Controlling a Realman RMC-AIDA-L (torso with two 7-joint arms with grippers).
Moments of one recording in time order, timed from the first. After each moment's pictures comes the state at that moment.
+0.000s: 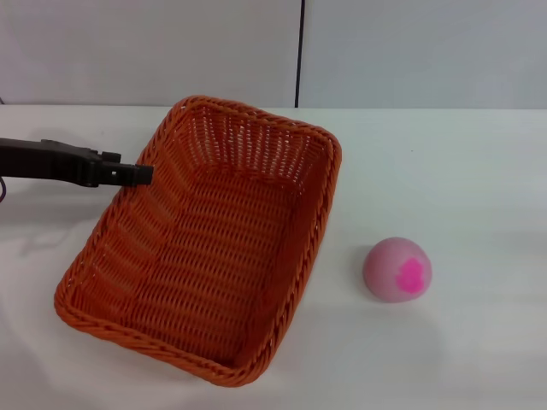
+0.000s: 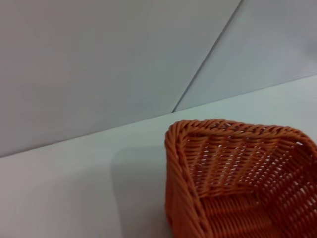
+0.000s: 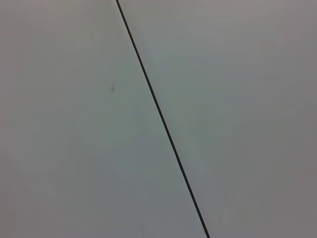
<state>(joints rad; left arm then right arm) -0.51 -2.06 0.71 1.09 2.32 1.59 -2.11 0.20 2.07 0.21 -0.27 -1.56 -1.70 0.87</state>
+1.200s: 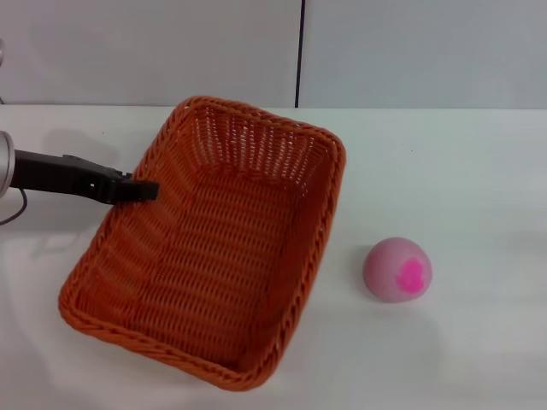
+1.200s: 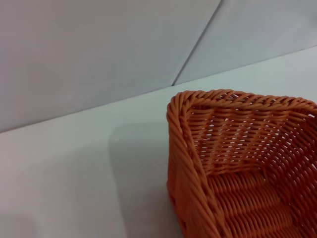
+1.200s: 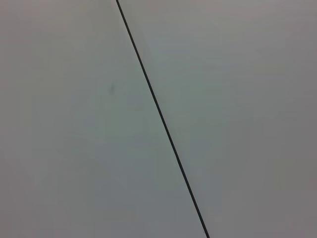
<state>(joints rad) -0.52 -2.06 0.81 1.03 2.34 1.51 -2.11 0.20 2.07 0.22 -0.27 -1.56 -1.70 0.87</state>
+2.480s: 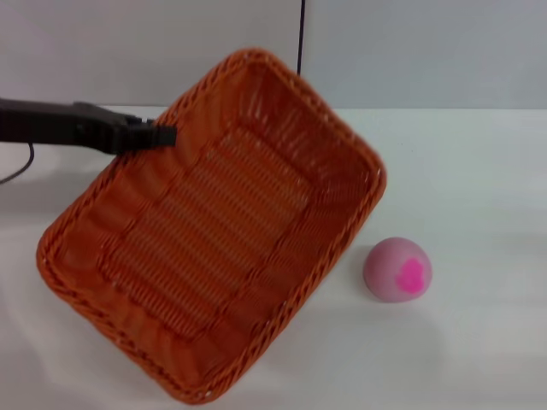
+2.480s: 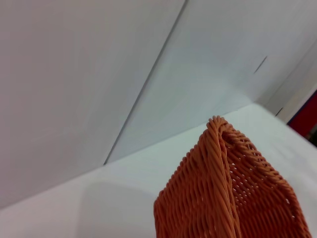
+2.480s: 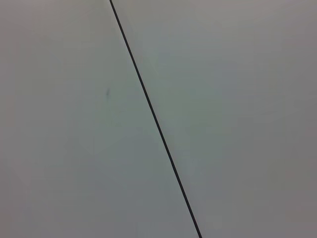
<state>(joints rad) -0.54 -2.02 0.77 1.05 2.12 1.64 -2.08 0.20 2.07 0.23 -0.27 -1.56 -1.70 0.87</state>
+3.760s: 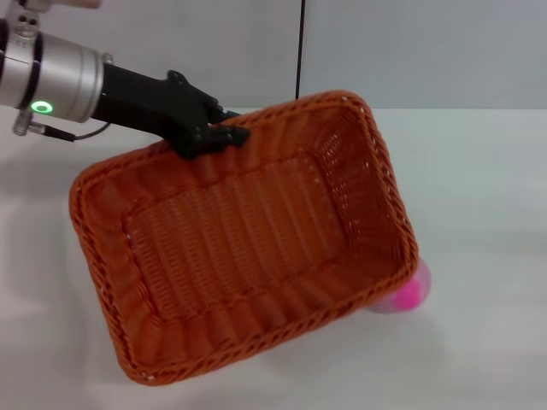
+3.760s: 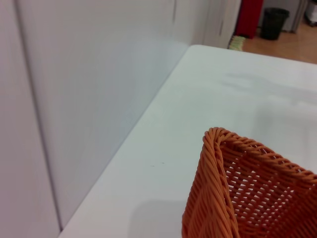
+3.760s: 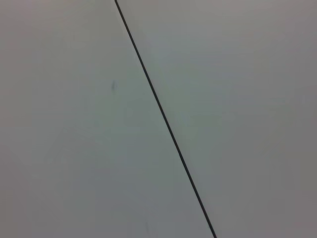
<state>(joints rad) -0.76 -2.05 0.83 0.94 2.27 1.57 -1.68 0.20 2.07 0.21 -0.25 -1.56 -1.70 0.87</state>
